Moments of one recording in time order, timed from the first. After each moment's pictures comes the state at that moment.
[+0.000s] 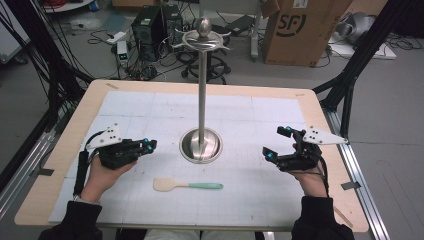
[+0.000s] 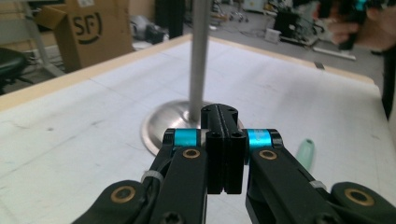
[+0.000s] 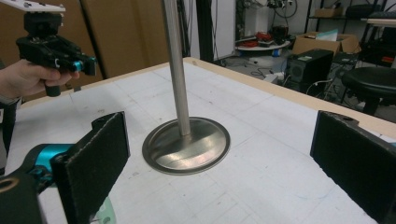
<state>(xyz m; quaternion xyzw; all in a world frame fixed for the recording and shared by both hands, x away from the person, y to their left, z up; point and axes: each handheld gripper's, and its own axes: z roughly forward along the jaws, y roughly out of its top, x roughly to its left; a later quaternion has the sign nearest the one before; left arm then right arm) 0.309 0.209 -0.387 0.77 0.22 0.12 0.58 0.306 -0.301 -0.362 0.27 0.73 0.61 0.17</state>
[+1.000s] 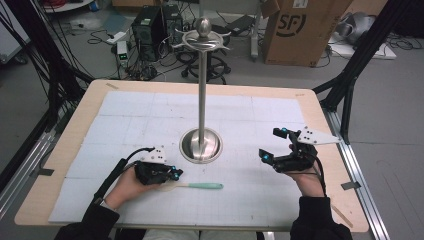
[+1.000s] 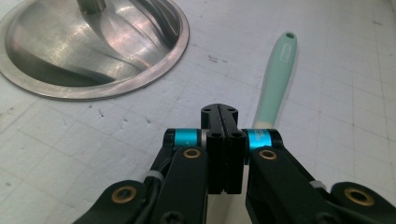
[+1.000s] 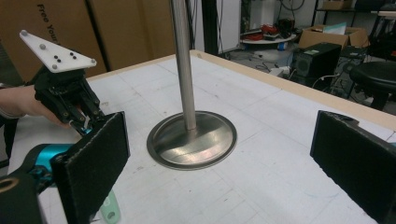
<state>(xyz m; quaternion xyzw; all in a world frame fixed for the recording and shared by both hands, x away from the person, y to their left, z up) 0.309 0.142 -0.442 0.87 0.19 0.04 0.45 0.307 -0.294 -0.365 0.27 0.74 0.60 0.16</state>
